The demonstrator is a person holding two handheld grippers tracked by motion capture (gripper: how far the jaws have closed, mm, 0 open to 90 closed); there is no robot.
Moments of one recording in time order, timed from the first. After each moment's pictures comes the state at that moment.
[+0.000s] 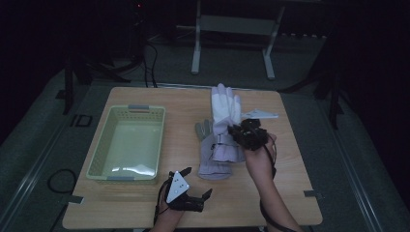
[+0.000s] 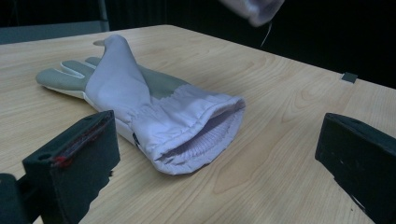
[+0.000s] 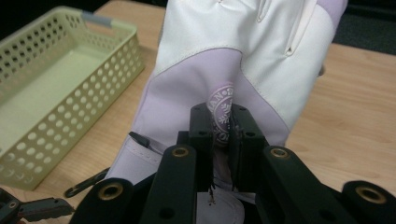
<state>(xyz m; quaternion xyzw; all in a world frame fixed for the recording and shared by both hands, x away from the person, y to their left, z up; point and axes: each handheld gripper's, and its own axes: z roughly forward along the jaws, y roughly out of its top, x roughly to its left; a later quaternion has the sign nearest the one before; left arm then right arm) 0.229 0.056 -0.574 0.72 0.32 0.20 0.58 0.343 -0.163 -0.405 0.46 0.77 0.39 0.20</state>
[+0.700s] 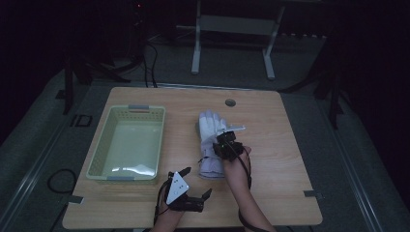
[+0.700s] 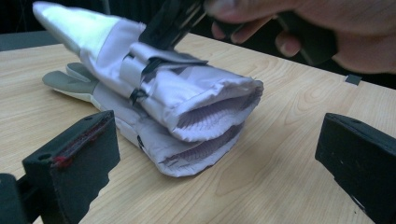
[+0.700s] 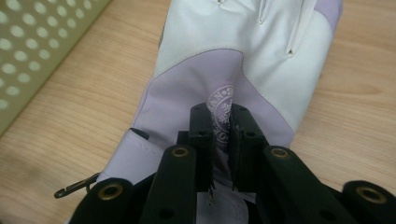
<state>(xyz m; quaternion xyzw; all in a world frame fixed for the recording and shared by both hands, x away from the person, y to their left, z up) 0.228 0.056 -0.573 0.72 0.32 0.21 0.58 0.359 -0.121 -0.492 0.50 0.79 0.30 0.17</state>
